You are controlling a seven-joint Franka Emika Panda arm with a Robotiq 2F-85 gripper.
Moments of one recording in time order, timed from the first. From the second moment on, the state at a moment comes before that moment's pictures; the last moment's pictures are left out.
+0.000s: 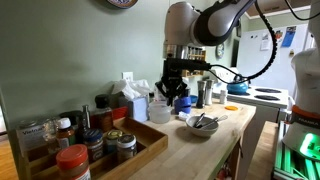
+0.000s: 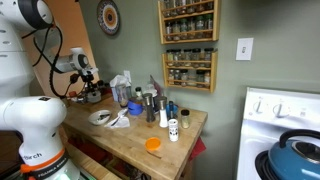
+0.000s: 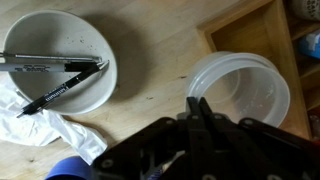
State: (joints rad) arm 0.45 0.05 0.27 -2.28 -0.13 2.42 1.25
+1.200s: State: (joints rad) arm 0.21 -0.34 0.22 -2.62 0.11 2.37 1.02
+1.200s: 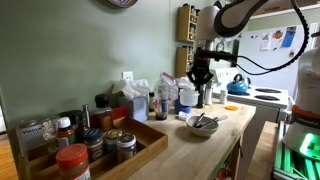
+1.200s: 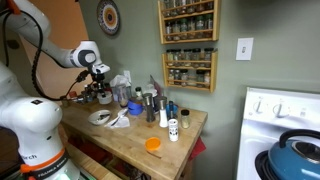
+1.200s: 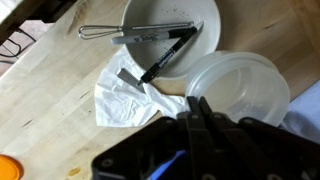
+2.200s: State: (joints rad) arm -0.07 -0.52 0.16 -2.76 -0.09 2.20 1.03
